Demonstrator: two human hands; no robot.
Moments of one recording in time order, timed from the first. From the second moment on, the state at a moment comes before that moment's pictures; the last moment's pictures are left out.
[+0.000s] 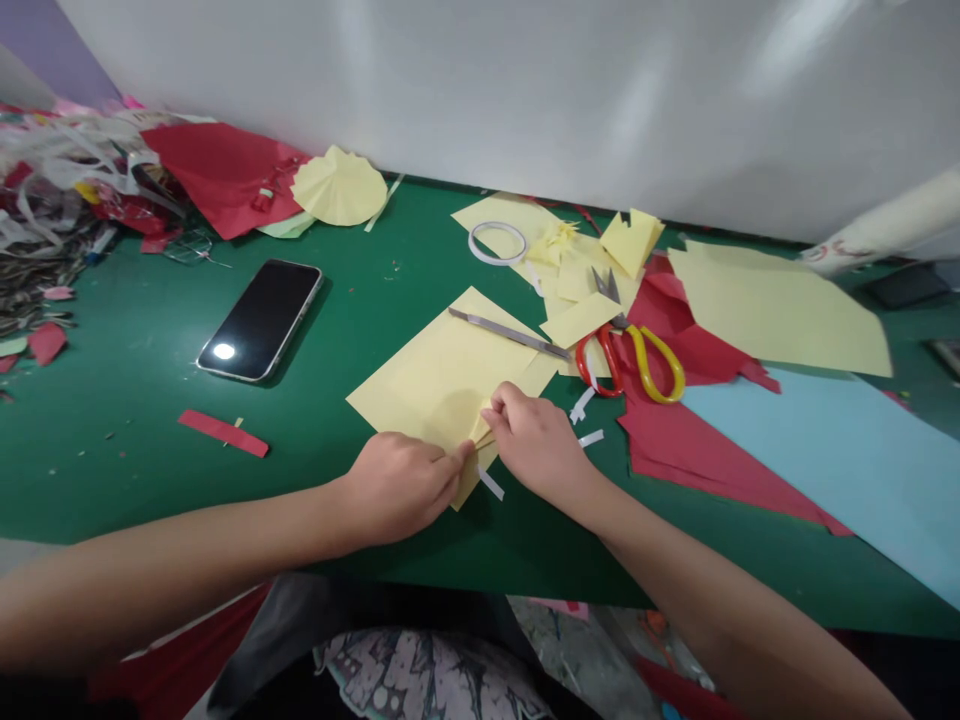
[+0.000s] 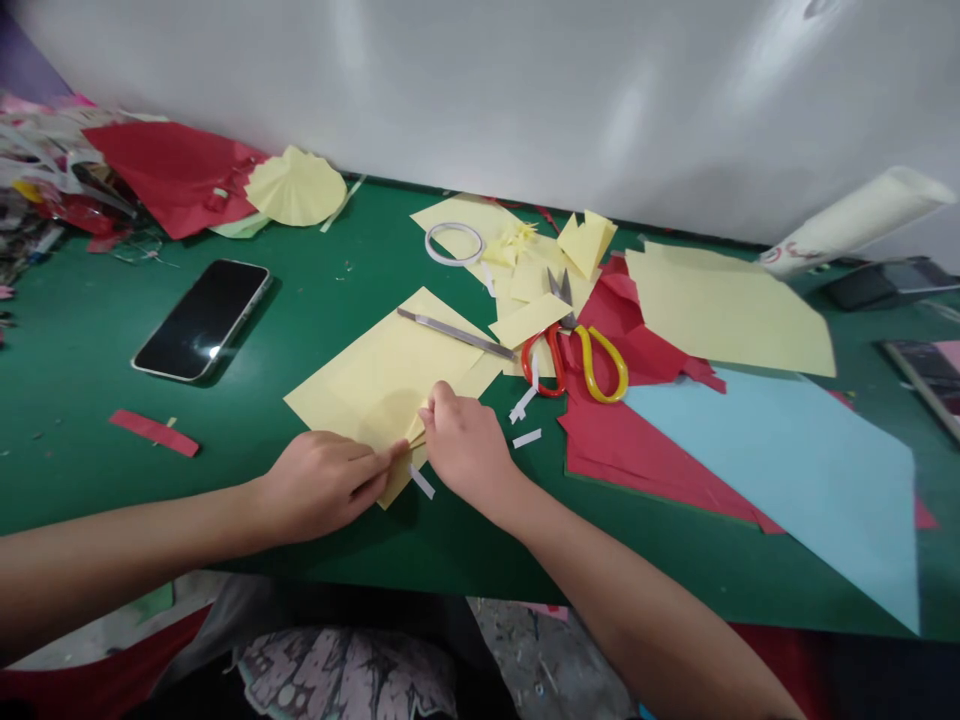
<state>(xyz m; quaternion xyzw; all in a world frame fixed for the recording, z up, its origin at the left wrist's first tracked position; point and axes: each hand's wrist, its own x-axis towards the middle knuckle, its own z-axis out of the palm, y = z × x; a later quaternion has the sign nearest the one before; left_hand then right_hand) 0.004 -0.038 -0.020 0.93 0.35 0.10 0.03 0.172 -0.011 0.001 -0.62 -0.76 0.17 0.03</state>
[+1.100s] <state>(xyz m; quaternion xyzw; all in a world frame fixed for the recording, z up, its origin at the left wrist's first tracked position) 0.009 -0.036 -0.017 0.94 0.34 0.07 0.03 0.169 -0.014 -0.002 -0.63 -0.77 0.13 0.01</state>
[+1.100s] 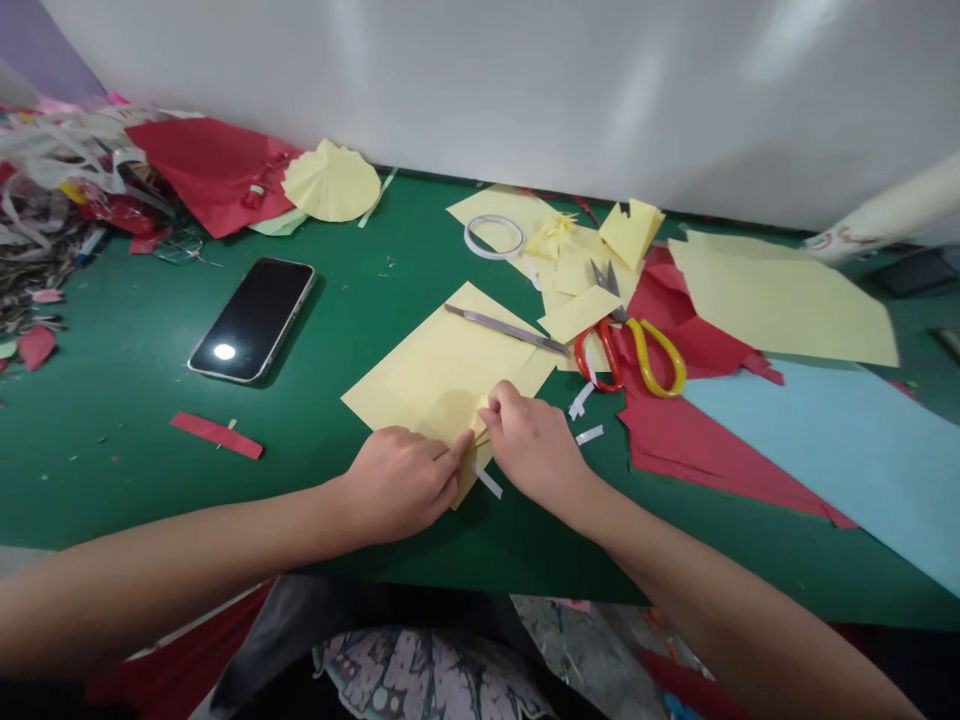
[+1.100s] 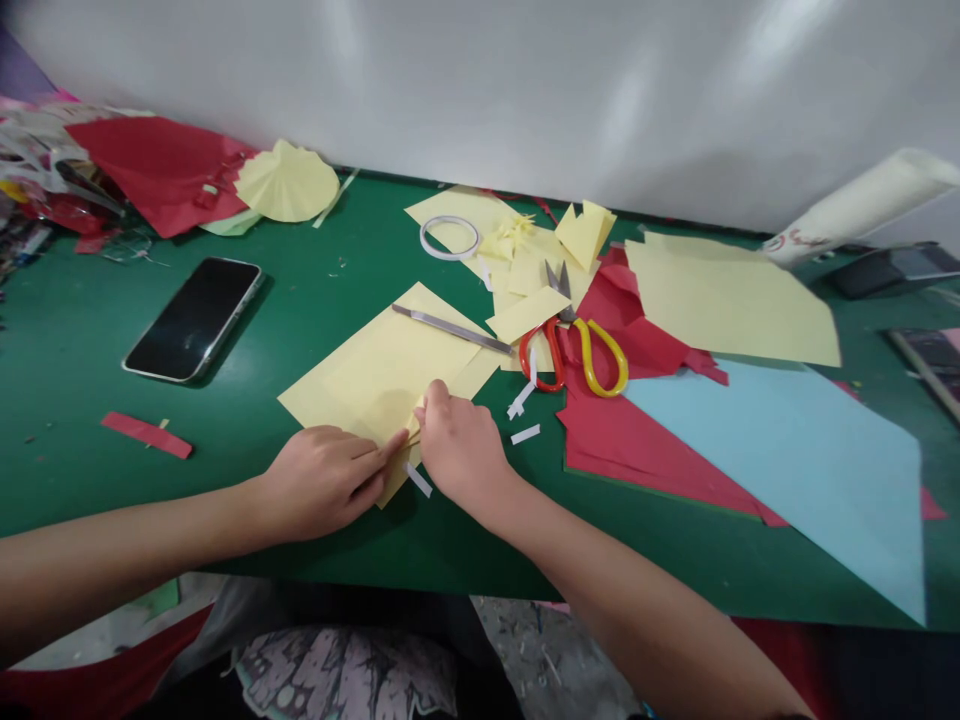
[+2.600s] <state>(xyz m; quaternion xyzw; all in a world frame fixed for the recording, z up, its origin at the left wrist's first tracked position) 0.006 -0.032 -0.016 0.92 0.37 0.12 0.08 0.175 -0.014 -0.005 -0.61 -0.78 0.15 0.05</state>
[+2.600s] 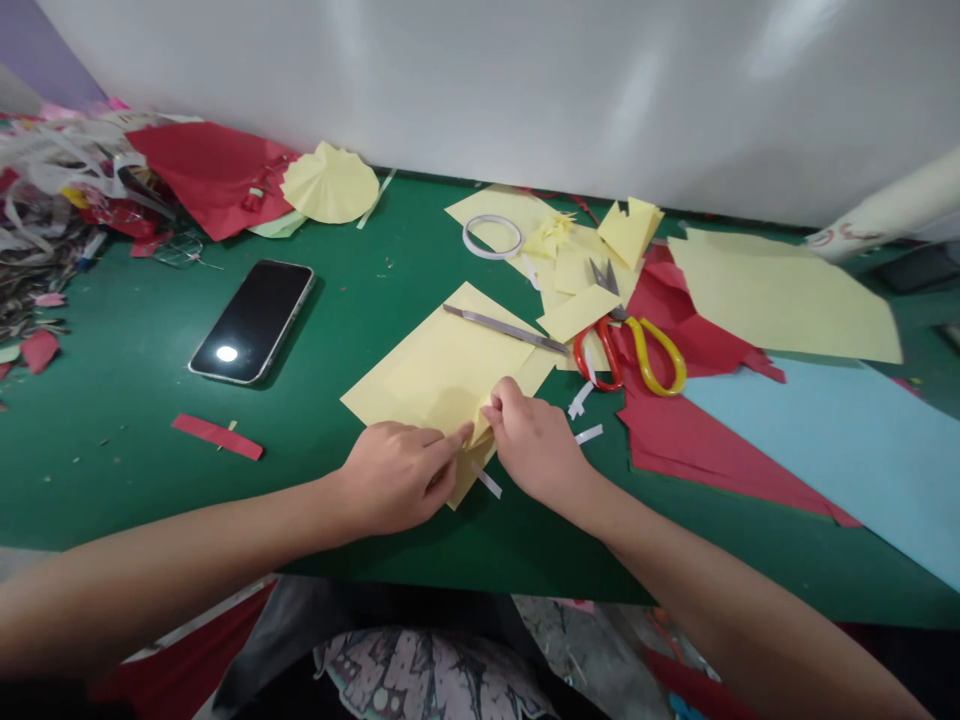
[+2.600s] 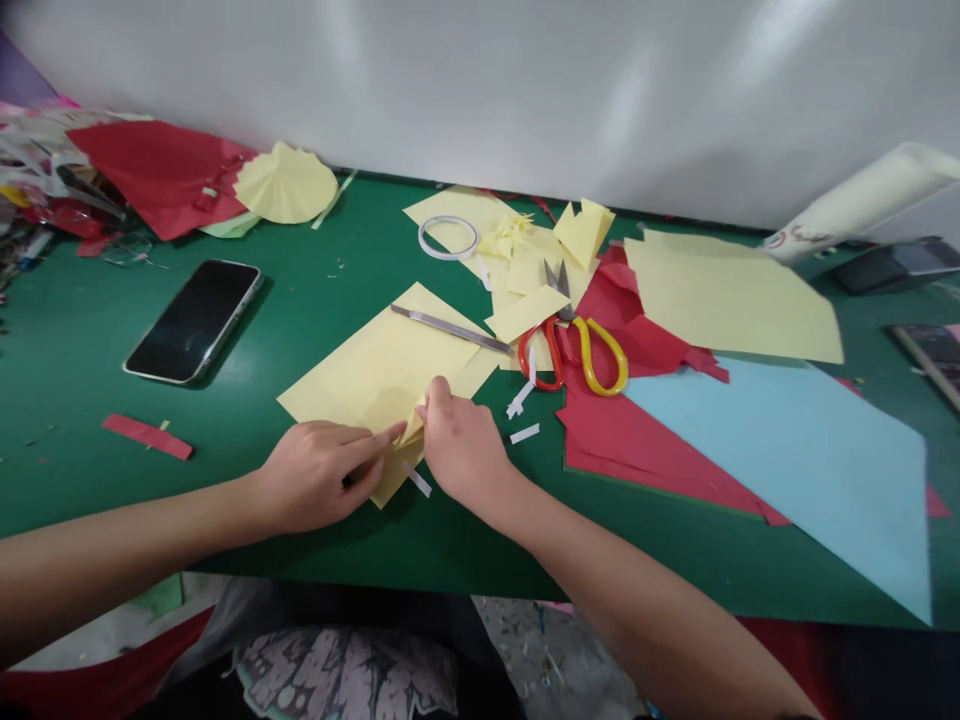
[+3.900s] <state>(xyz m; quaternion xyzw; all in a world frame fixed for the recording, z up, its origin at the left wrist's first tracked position) 0.005 -0.034 -0.016 0.95 0.21 0.20 -0.09 0.170 -0.014 -0.005 -0.62 -0.78 0.12 0.01</state>
